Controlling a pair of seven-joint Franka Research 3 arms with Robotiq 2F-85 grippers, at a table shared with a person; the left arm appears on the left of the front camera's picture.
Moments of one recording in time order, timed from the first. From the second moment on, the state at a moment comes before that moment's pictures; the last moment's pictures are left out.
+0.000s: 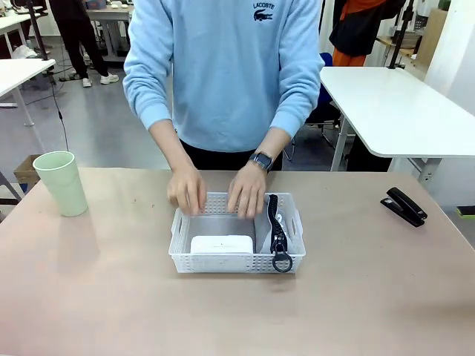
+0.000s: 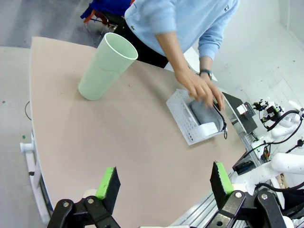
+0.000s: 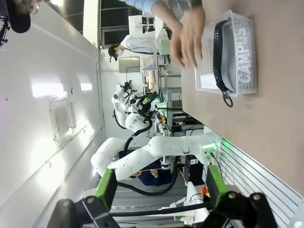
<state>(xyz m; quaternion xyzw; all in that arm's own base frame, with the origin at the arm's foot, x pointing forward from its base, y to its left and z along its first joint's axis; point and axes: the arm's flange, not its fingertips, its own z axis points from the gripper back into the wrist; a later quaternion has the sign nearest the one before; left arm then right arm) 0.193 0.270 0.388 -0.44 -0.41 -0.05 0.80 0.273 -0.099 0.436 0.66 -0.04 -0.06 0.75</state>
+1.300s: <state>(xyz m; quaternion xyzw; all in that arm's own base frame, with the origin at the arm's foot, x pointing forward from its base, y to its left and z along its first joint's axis) 0.193 0.270 0.389 -0.44 -0.41 -0.05 0.80 0.334 -0.031 0.491 0.04 -0.21 0.00 0.98</state>
